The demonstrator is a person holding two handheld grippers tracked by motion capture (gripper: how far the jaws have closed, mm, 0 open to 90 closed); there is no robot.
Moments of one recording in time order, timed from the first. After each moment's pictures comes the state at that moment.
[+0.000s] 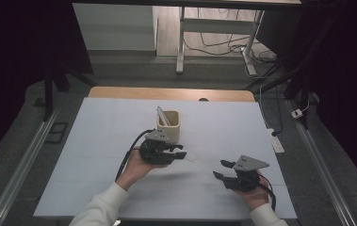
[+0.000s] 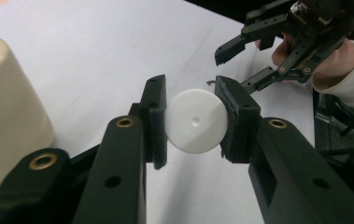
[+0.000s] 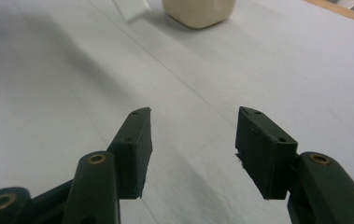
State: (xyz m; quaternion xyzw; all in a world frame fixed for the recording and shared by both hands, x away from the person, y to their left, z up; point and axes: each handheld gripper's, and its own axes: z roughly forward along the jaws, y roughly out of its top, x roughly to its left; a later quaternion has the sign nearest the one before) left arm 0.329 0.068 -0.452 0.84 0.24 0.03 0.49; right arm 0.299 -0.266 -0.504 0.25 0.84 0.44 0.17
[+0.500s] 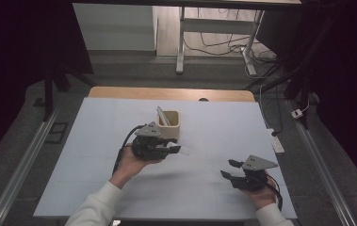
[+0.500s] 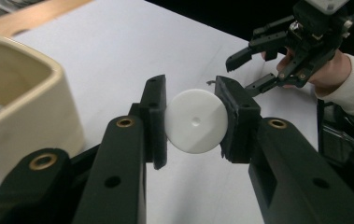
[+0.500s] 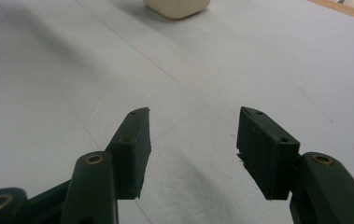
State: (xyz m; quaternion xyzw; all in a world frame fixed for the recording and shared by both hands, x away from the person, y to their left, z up) left arm 0.326 0.089 -0.435 0.82 0.25 0.06 0.51; right arm 0.302 -0.288 -0.506 0.27 0.84 0.44 0.18
